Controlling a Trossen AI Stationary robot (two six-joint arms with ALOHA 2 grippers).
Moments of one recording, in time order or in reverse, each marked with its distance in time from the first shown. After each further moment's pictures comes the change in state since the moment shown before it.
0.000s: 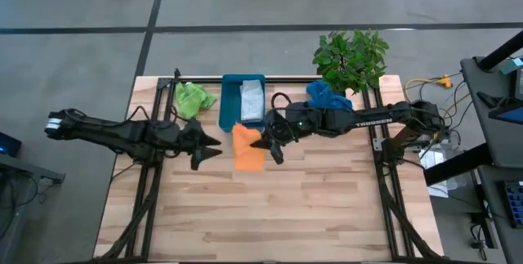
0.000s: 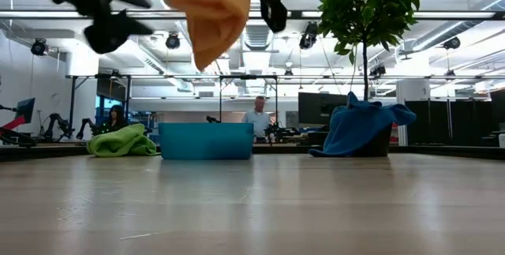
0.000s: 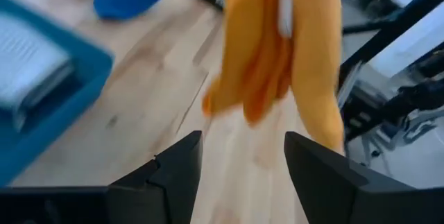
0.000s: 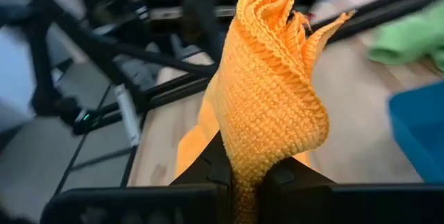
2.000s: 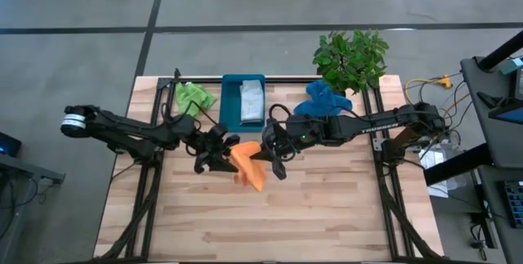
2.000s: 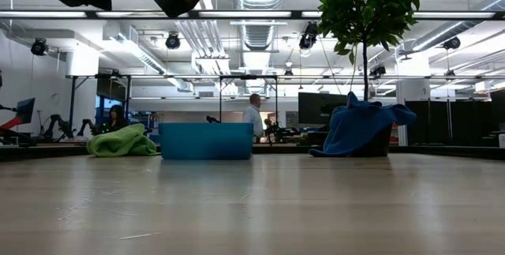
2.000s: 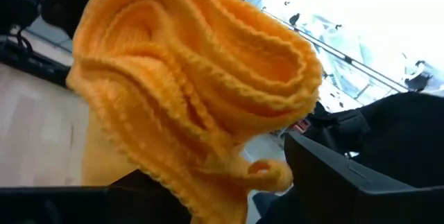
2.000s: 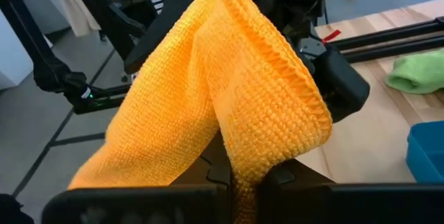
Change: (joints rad) left arm 0.095 0.467 0.041 0.975 0.671 -0.205; right arm 0.127 -0.003 0.127 -0.139 0.113 -0.109
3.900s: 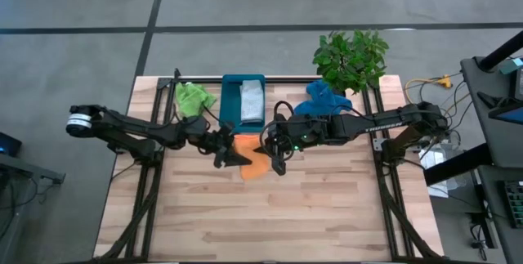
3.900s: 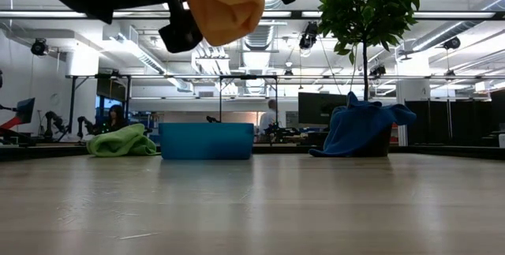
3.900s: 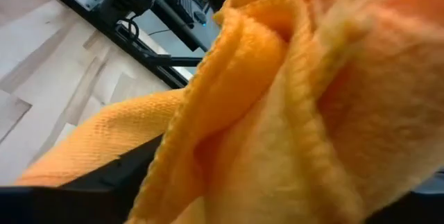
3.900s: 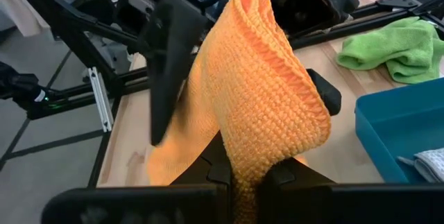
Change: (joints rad) left arm 0.032 0.074 0.010 -0.133 -0.195 -0.053; right arm 0.002 -0.028 -0.001 -0.103 0.130 0.035
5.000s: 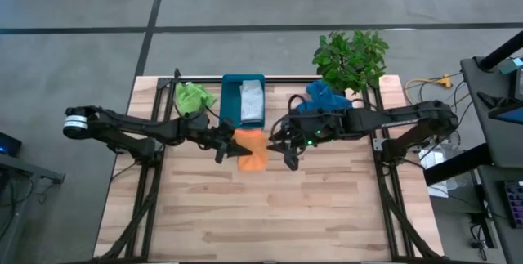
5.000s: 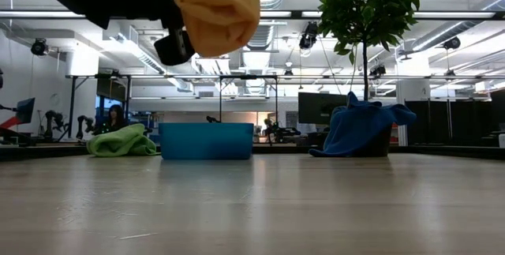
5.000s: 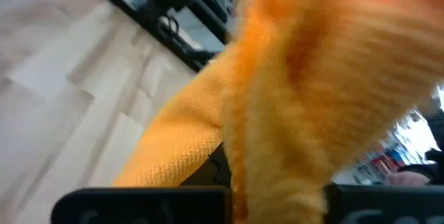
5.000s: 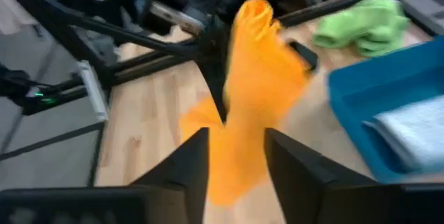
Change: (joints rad) left arm 0.072 -0.043 -0.012 -0.144 0.002 0.074; right arm -0.004 -0.116 0.001 -0.191 0.040 0.052
